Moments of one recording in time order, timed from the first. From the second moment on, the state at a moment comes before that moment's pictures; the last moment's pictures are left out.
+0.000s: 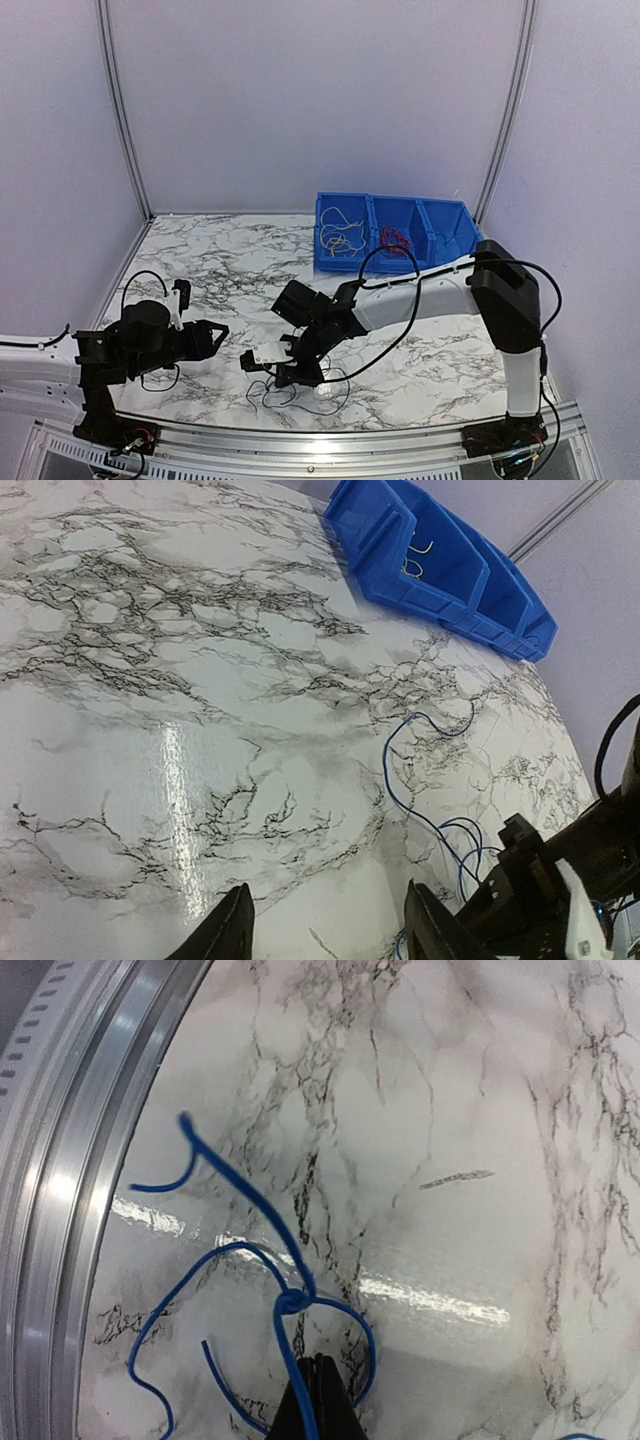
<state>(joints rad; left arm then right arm) -0.97 0.88 0.29 0.05 -0.29 -0.79 1.13 2.09 1.44 -0.48 -0.43 -0.60</state>
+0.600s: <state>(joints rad) -1.03 0.86 0.27 0.23 -0.16 -0.62 1.02 1.81 1.44 -0.47 -0.26 -0.50</state>
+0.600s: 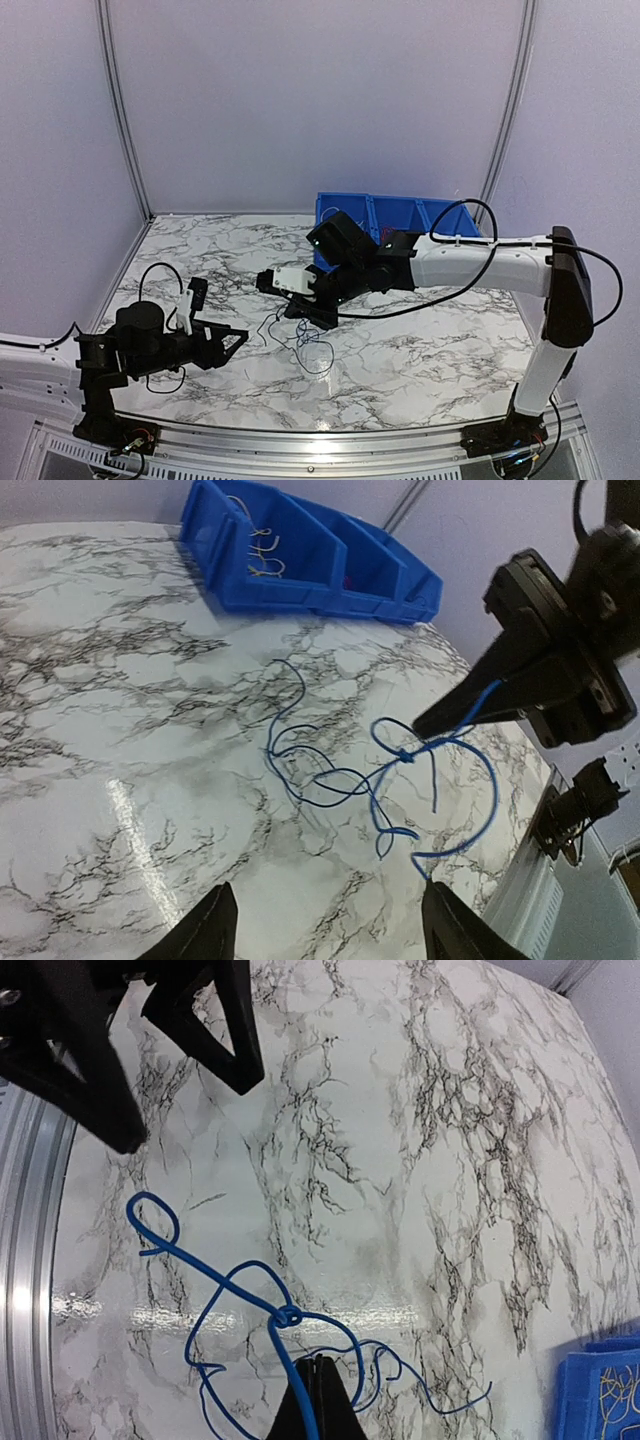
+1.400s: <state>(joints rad) -1.07 1.28 0.55 0.39 -0.19 -0.40 1.00 1.74 1.43 -0.48 -0.27 -0.44</state>
